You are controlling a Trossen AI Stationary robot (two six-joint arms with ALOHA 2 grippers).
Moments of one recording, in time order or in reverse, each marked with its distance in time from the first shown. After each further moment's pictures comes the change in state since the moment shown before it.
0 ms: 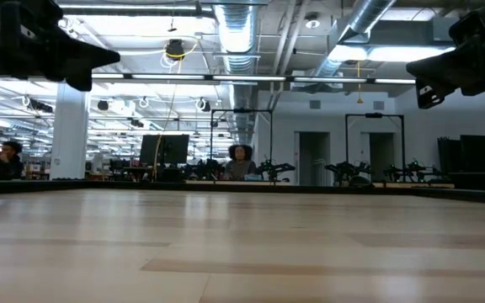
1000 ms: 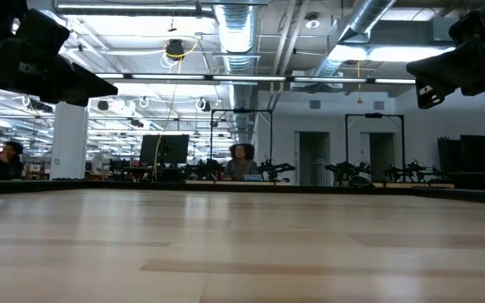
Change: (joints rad) left arm 0.006 0.006 0.003 -0.204 -0.026 0.043; right arm 0.000 0.000 -0.001 0.000 0.000 0.001
